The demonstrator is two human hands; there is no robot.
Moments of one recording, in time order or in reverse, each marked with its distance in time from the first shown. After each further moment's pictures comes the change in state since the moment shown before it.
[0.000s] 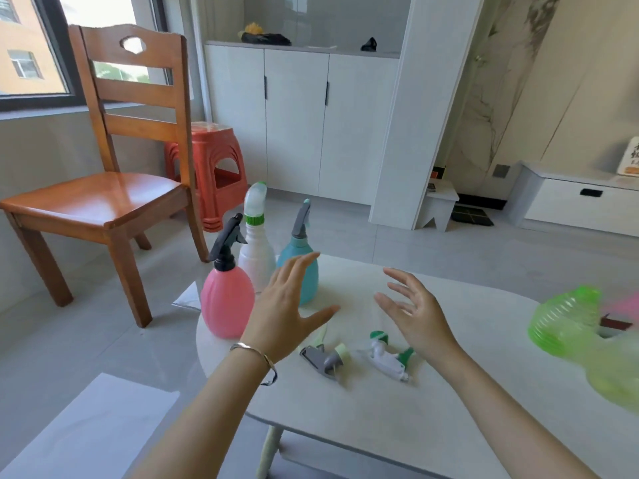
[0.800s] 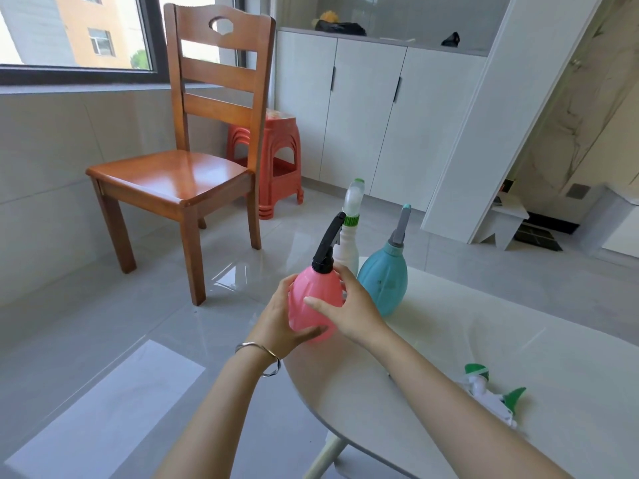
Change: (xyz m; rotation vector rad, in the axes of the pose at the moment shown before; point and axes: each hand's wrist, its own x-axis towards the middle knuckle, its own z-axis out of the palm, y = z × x) left_hand -0.036 -0.156 -0.035 -0.321 -0.036 -0.423; right_hand 0.052 -0.040 0.215 -0.119 -0.325 -0.001
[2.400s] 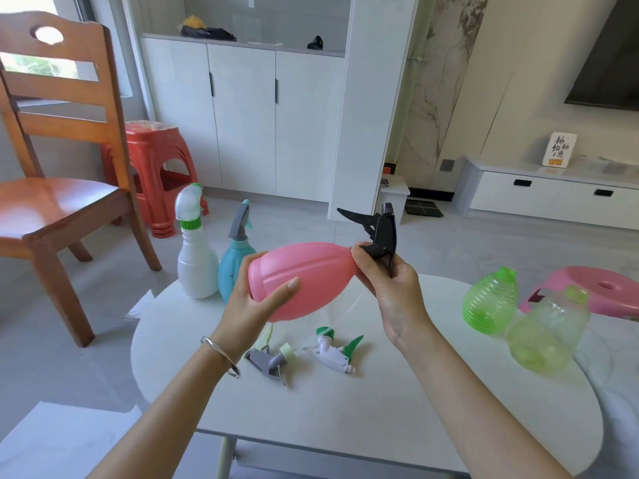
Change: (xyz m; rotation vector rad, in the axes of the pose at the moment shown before) left_hand -0.029 0.173 0.114 -0.562 -0.150 0.062; right_hand -0.131 0.024 -0.222 0.778 0.541 0.007
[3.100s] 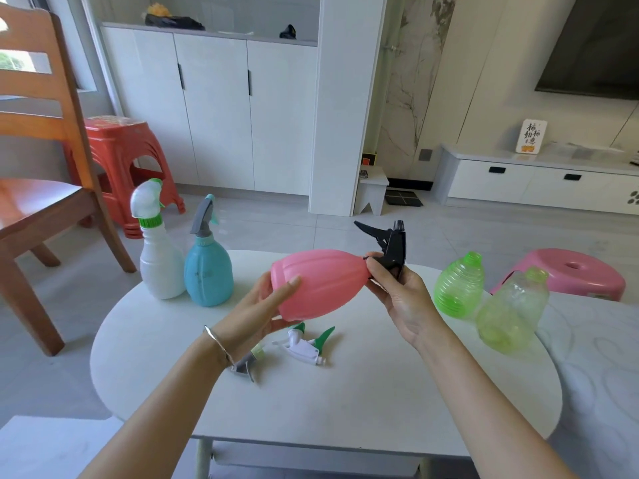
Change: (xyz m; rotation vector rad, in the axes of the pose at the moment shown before) left_hand 0.017 -0.026 0.043 -0.197 -0.330 -0.333; right_hand 0.006 0.002 -0.078 0.112 -0.032 0.131
